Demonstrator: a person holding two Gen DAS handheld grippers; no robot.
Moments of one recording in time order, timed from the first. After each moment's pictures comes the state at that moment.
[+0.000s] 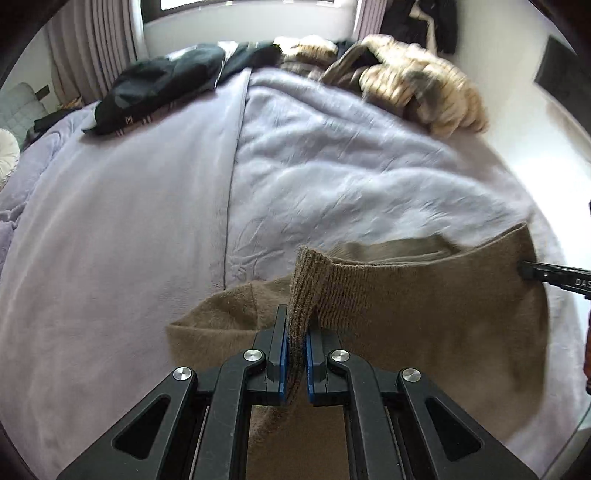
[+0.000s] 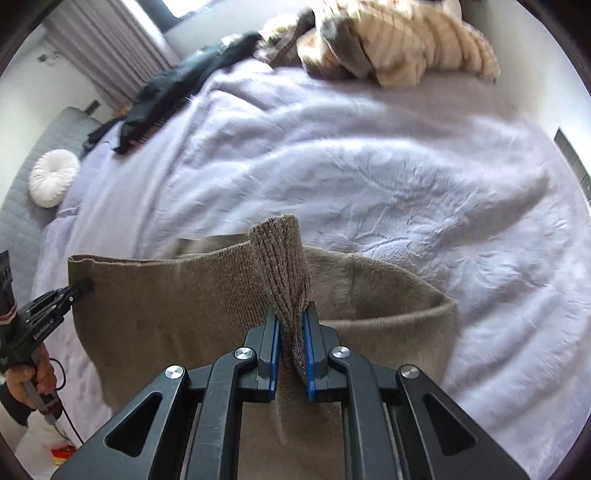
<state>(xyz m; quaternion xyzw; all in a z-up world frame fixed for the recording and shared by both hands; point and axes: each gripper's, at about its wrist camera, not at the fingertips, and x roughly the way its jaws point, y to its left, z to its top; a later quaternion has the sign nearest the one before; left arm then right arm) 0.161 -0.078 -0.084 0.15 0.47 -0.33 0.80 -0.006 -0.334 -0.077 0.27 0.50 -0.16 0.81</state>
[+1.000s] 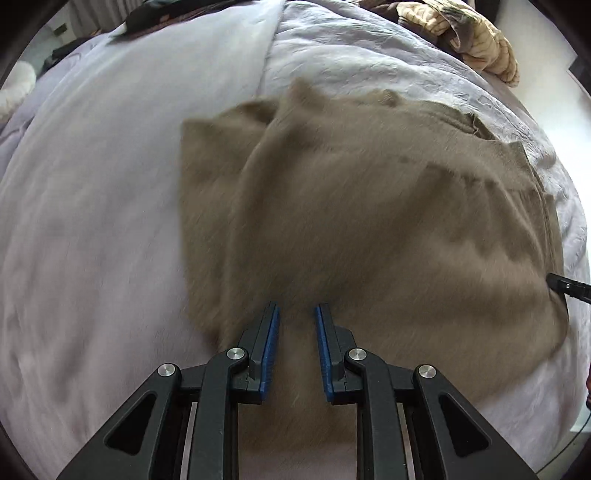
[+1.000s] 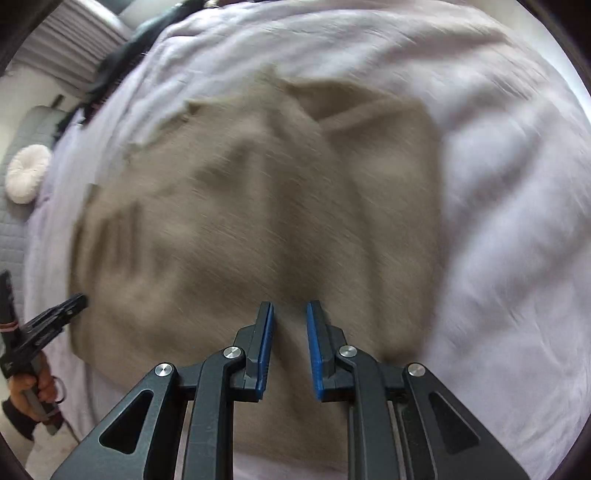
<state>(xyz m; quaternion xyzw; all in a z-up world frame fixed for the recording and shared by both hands) 0.094 0.000 -0.160 0.14 0.58 -0.27 0.76 -0.116 -0.295 -0.137 0.32 0.55 -0.20 0.75</state>
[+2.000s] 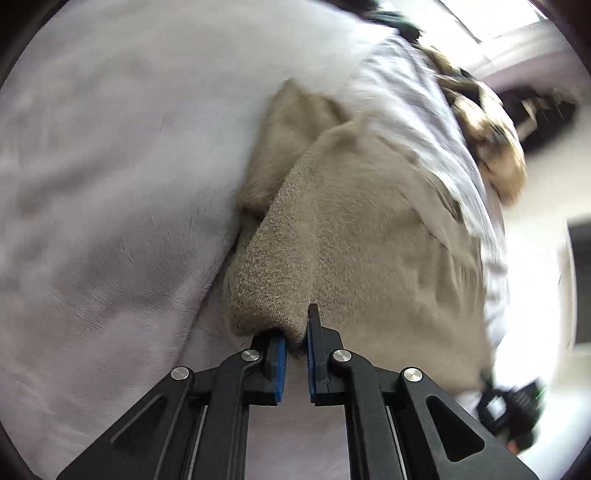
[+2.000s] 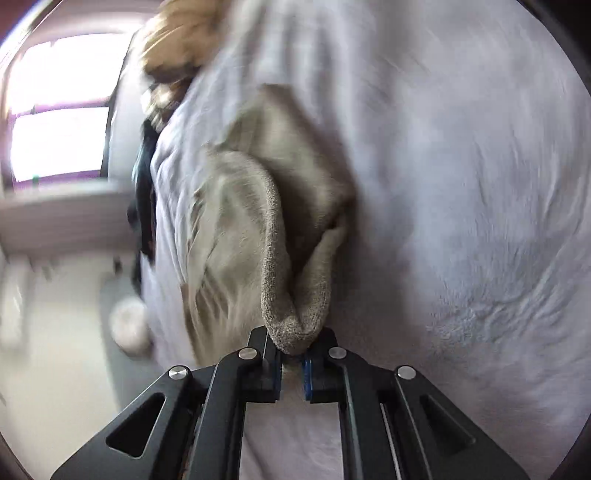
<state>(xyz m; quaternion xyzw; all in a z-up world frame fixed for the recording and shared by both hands) 0.065 0.066 -0.143 -0.11 0.62 -0.23 0.74 -0.216 -0.279 -0.129 0.61 0.35 -0.18 0.69</state>
